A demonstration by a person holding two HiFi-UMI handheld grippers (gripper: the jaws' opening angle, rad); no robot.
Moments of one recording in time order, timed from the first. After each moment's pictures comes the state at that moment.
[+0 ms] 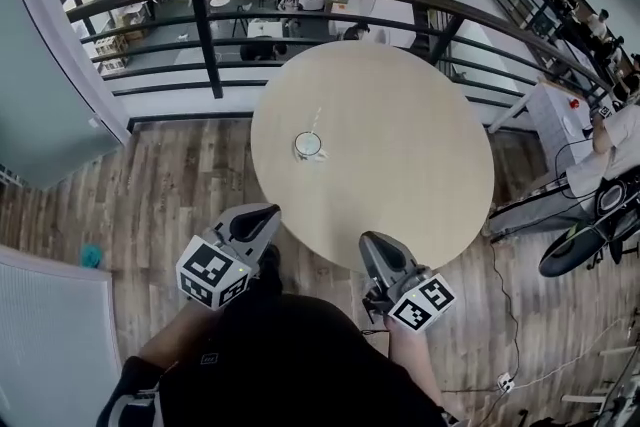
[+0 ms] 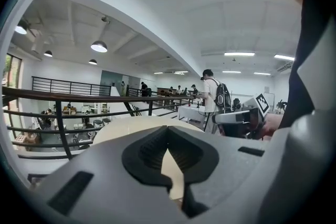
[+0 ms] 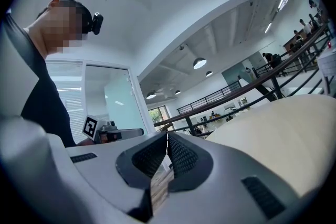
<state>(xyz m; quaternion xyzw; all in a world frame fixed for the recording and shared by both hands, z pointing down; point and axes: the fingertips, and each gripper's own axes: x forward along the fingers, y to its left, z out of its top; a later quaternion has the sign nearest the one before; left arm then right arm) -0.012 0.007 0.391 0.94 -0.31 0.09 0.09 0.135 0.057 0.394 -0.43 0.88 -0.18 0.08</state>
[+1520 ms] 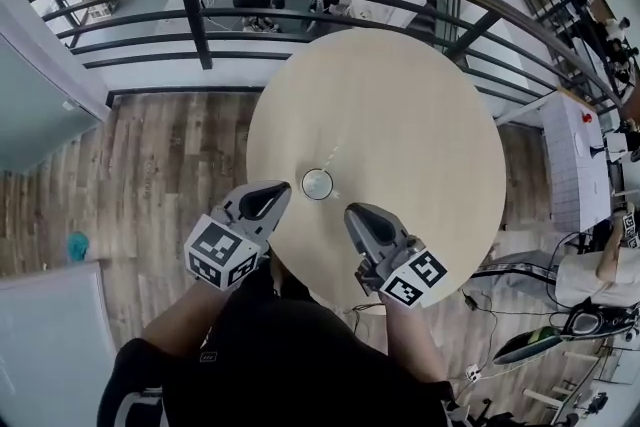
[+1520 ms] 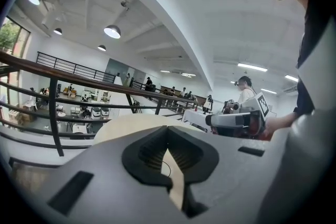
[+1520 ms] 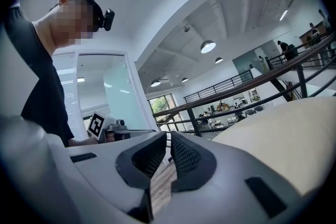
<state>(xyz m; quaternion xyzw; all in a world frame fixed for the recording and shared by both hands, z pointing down) -0.007 -0.223 0.442 0.93 -0.30 0.07 0.17 0.089 -0.185 0.418 -0.37 0.91 -0.19 0.01</state>
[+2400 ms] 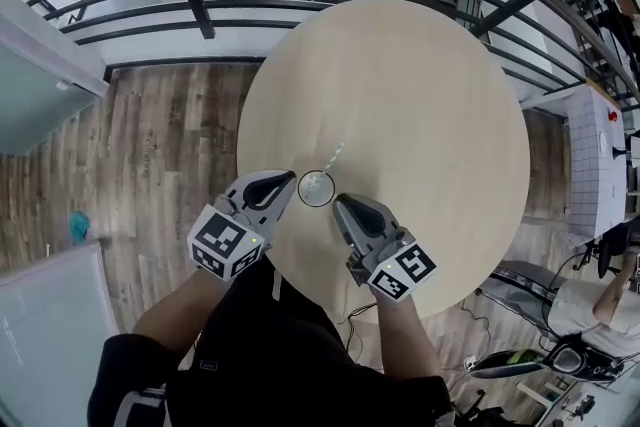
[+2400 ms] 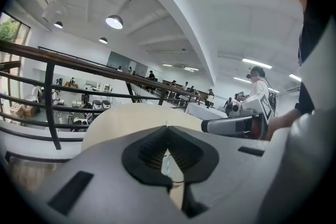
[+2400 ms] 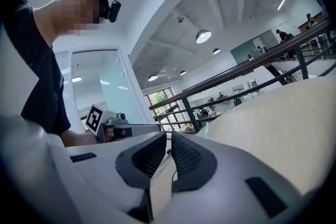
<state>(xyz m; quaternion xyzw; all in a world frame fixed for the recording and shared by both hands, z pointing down) 0.032 -0.281 0.525 0.93 -0.30 0.10 0.19 0.103 -0.245 0.512 -0.36 0.90 -0.23 0.00</state>
